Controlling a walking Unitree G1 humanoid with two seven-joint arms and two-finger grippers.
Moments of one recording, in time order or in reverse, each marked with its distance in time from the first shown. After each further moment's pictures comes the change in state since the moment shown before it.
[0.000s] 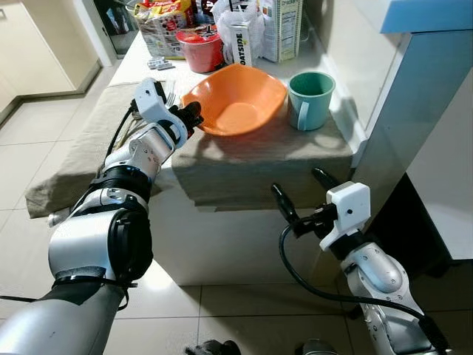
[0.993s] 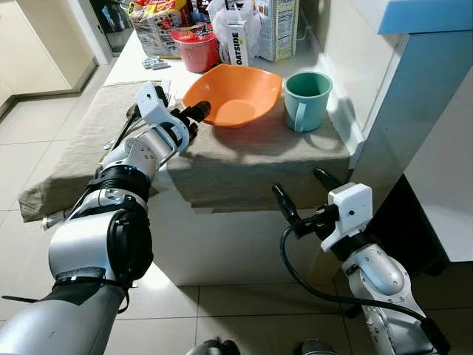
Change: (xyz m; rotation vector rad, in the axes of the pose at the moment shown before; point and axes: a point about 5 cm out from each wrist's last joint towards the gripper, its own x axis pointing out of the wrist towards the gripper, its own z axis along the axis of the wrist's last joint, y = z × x) left arm 0.000 -0.003 -0.007 -0.075 0.076 -0.003; right arm -0.003 -0.001 0.004 -0.006 -0.014 -0.008
